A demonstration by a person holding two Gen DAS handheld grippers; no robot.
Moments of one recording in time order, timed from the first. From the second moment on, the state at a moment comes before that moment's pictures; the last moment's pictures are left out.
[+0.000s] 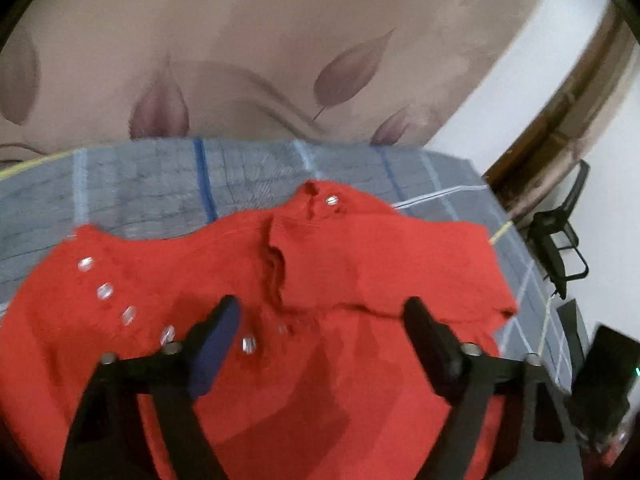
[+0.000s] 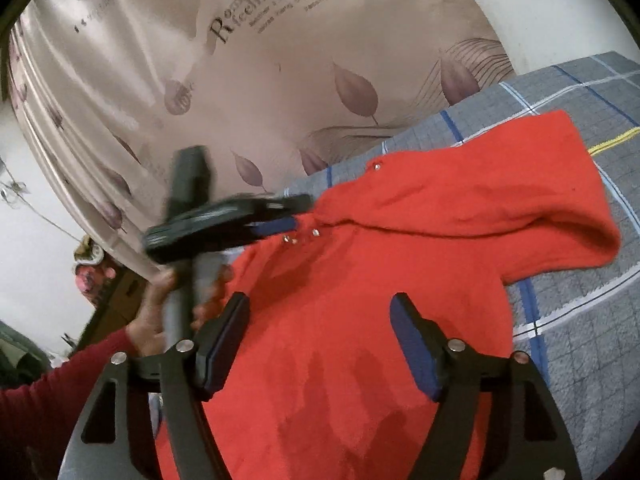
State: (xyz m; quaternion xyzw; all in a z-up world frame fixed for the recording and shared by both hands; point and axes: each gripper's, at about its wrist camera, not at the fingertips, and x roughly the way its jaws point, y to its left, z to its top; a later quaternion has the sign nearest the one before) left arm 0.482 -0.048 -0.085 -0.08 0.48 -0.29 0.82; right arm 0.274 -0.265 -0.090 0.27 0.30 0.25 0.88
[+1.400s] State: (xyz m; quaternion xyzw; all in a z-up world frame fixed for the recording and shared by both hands) left arm 0.386 0.147 -0.080 -0.28 0.39 -0.11 0.87; right arm 0.318 -0.337 -0.086 0.36 0.30 0.17 0.87
